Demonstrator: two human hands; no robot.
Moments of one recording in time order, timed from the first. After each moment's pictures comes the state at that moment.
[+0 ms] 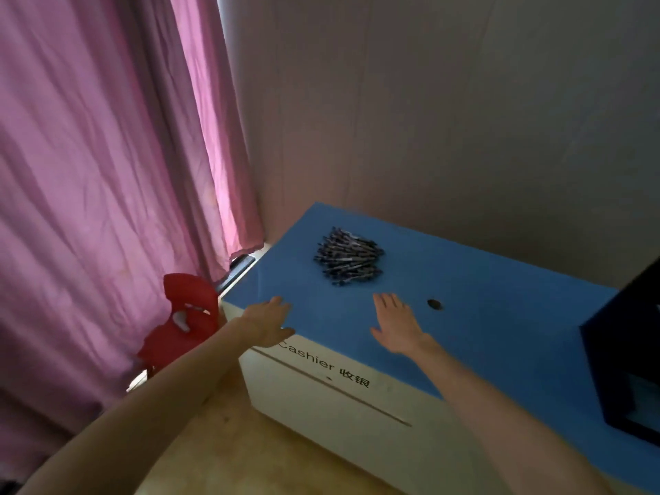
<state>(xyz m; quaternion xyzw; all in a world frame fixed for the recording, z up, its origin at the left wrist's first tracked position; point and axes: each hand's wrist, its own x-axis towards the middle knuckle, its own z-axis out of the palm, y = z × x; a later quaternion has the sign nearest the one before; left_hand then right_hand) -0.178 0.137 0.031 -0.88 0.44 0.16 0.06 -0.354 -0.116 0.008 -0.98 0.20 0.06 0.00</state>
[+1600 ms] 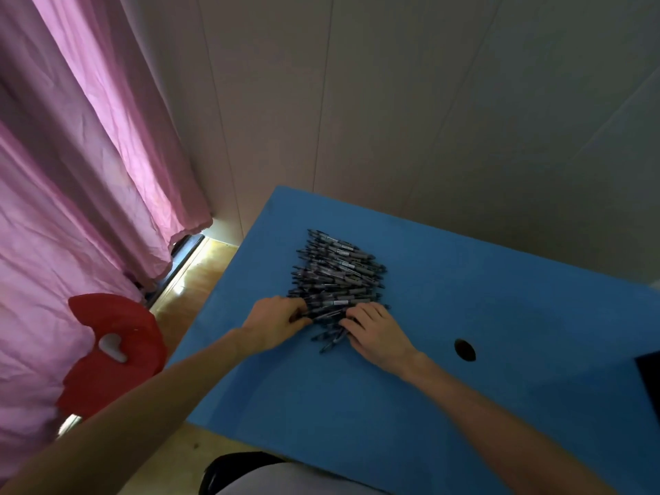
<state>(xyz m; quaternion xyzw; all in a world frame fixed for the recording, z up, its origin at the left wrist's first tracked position) 0.025 -0.057 -0.080 -0.82 0.54 0.16 -0.14 -0.183 -0.234 -0.099 -0.98 -0.01 -0.17 -0.05</state>
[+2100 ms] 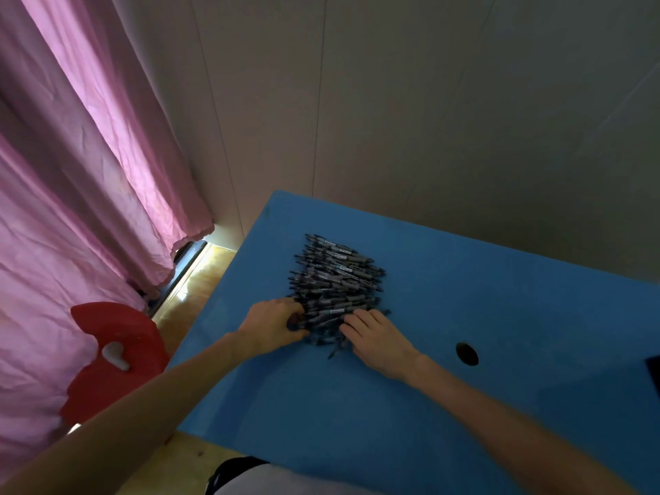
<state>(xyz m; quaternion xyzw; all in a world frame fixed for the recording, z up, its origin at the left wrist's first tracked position) 0.029 -0.061 -0.082 -0.82 0.54 0.15 -0.12 -0.189 -0.240 -0.097 -0.99 -0.05 -0.11 -0.10</state>
